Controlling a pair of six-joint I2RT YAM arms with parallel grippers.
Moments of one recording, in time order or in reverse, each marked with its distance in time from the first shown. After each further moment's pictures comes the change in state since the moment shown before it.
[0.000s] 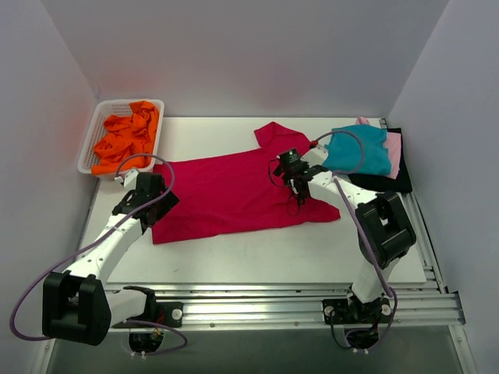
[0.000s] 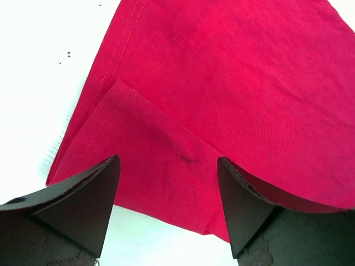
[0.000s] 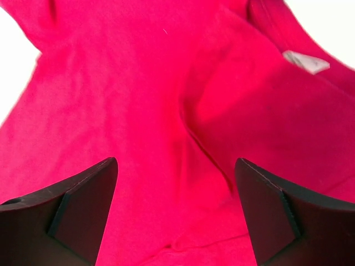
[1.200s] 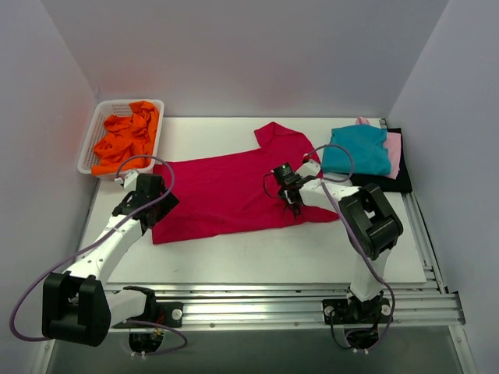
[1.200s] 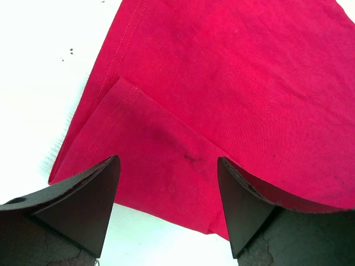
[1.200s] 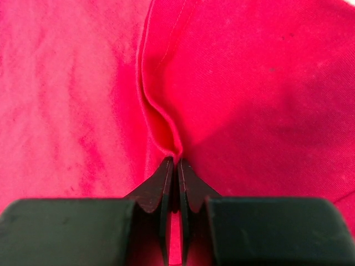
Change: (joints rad) left arm 0.000 -0.007 -0.011 0.000 0.000 0.000; right arm 0.038 0.111 -0.101 0.079 -0.038 0.023
